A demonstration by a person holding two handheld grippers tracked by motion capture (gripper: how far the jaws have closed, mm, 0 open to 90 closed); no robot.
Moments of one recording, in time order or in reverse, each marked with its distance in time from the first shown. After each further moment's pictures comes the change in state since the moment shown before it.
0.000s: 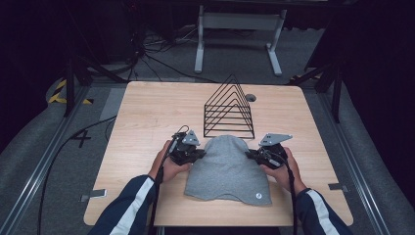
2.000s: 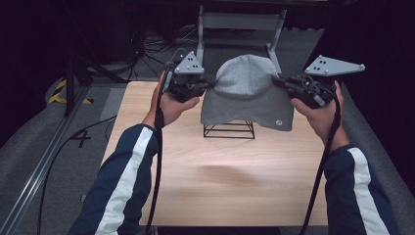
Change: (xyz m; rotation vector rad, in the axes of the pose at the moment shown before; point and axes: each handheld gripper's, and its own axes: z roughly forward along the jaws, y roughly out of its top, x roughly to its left) left arm 0.031 0.173 -0.136 -0.366 0.155 0.122; right arm -0.026 0.178 -0.162 -0.384 -0.205 -0.137
